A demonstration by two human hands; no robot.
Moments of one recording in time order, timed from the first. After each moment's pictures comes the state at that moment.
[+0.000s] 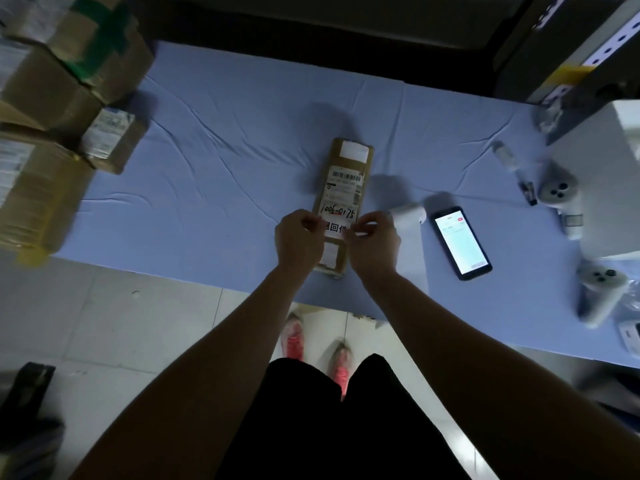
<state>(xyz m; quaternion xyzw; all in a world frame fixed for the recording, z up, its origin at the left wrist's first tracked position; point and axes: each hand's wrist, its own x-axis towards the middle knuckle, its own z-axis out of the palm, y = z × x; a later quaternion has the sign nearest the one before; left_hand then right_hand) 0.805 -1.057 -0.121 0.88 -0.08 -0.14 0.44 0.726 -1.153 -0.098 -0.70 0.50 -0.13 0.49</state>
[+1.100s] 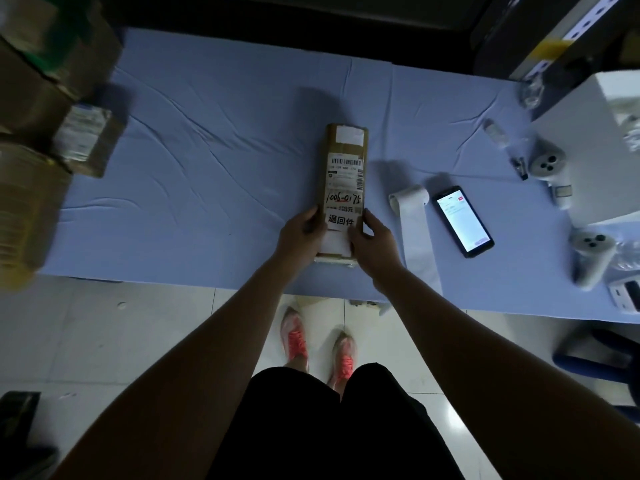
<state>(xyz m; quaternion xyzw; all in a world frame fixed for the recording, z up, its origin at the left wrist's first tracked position) 0.828 -1.023 -0.139 0.78 -0.18 -0.36 0.47 0.717 -1.132 -0.130 -0.66 0.46 -0.05 0.59</state>
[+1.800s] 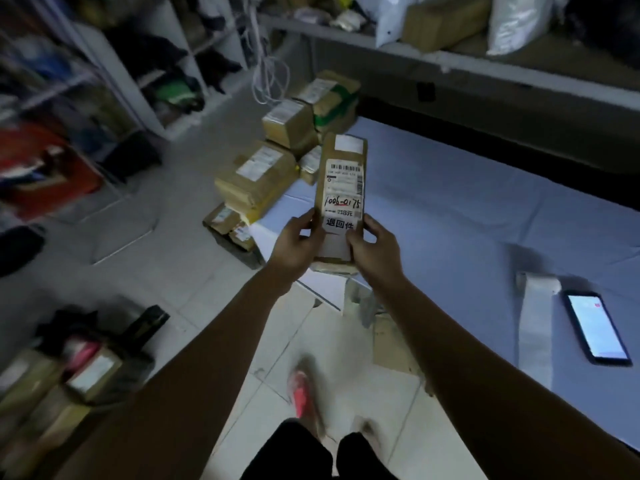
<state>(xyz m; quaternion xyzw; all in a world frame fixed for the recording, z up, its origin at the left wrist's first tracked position) 0.787 -0.772 0.020 0.81 -0.04 -0.09 0.58 0.758 -0.919 -0.002 -0.75 0.19 -0.04 0.63</state>
